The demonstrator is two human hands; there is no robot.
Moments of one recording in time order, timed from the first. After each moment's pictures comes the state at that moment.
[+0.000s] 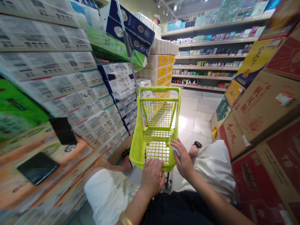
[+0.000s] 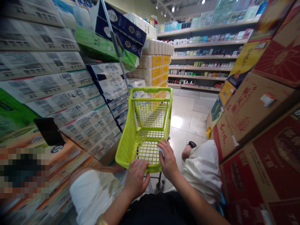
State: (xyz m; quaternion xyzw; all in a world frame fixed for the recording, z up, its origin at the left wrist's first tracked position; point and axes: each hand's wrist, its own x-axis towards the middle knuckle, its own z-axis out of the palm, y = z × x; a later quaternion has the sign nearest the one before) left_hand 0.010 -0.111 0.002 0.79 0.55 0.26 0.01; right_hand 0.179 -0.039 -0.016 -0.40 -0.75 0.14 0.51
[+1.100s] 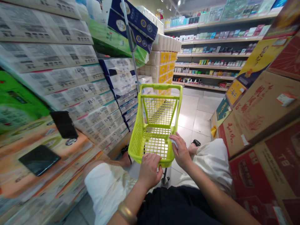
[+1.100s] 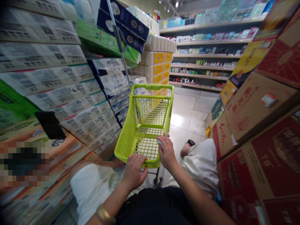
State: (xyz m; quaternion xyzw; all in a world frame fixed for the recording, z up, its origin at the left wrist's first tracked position) left_hand 0.005 -0.107 0.008 0.78 0.56 0.26 0.01; right_hand 0.177 -0.020 -0.009 -0.40 -0.76 0.12 0.50
